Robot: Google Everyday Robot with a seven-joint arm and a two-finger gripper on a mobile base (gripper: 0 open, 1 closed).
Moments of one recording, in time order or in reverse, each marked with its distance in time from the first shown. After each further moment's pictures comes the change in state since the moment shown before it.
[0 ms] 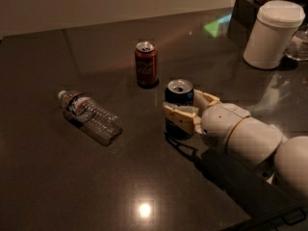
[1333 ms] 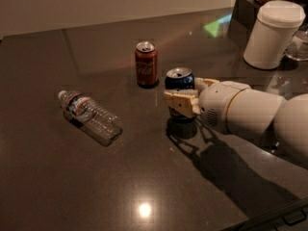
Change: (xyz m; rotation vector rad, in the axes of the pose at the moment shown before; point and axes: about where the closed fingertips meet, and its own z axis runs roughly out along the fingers) arm 0.027 0.003 0.003 -0.030 -0.171 -0.010
